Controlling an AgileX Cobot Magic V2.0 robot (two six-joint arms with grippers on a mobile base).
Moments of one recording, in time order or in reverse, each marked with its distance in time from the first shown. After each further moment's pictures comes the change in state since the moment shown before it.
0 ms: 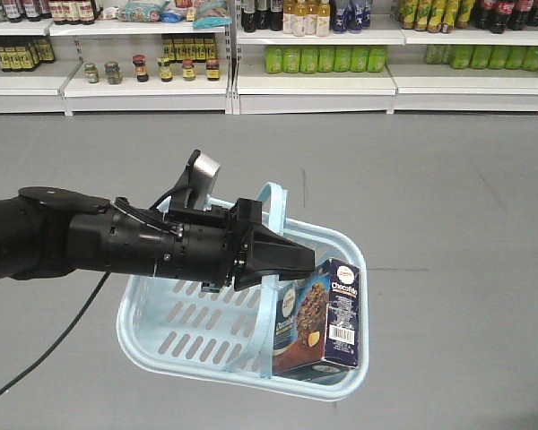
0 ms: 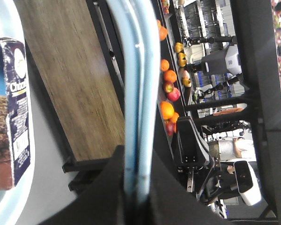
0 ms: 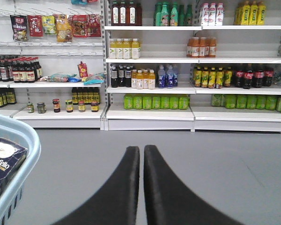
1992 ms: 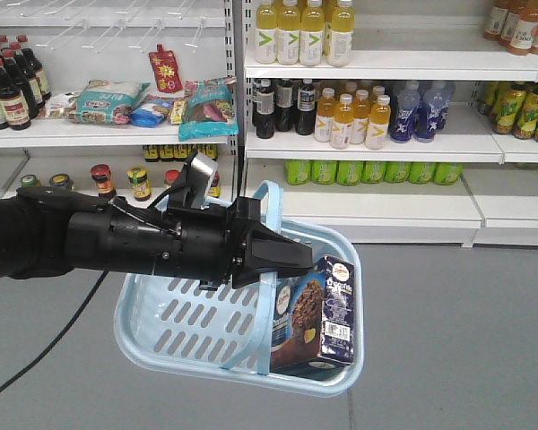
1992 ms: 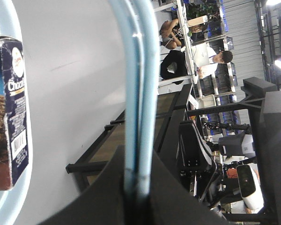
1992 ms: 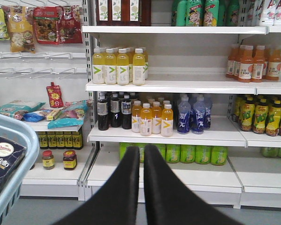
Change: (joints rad) left arm 0.000 0.000 0.000 0.000 -0.009 0.000; right arm 0.000 0.000 0.000 0.000 0.000 0.000
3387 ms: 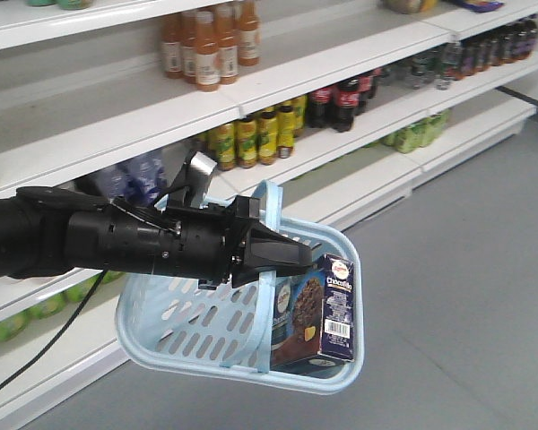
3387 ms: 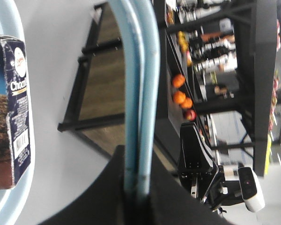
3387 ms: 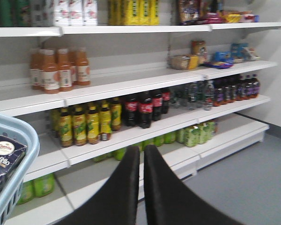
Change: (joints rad) left arm 0.001 0.000 0.000 -0.001 -0.007 0.000; right arm 0.000 0.000 0.000 0.000 0.000 0.000
